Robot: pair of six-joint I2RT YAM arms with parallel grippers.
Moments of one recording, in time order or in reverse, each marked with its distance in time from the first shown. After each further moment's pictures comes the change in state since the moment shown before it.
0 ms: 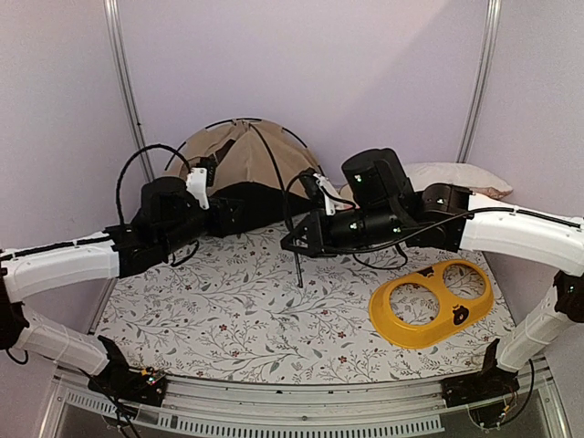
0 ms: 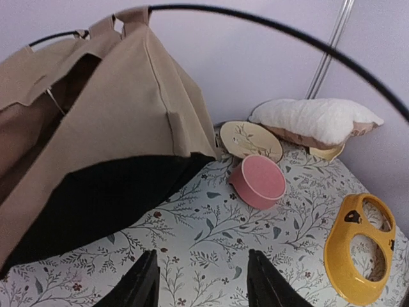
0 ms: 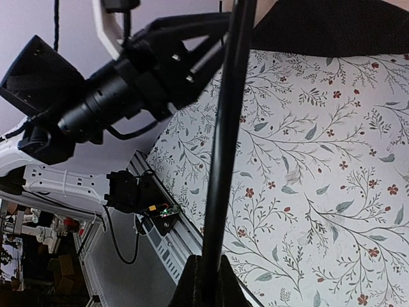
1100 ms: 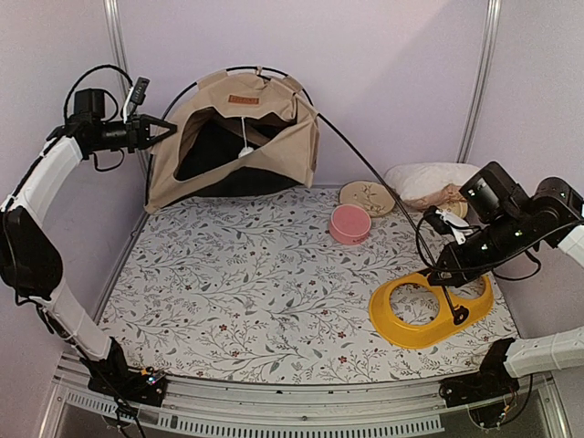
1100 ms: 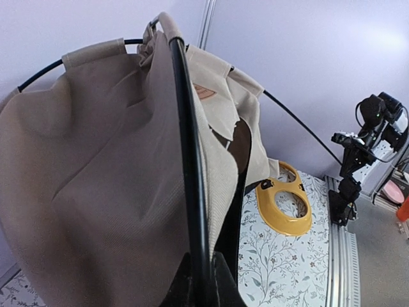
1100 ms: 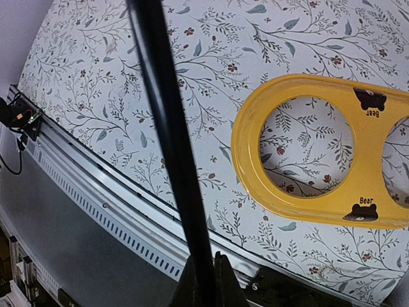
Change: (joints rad) left arm 0.786 0.424 0.882 -0.687 1.446 0.532; right arm -0.334 -0.470 -0.134 -0.905 0.035 -0.306
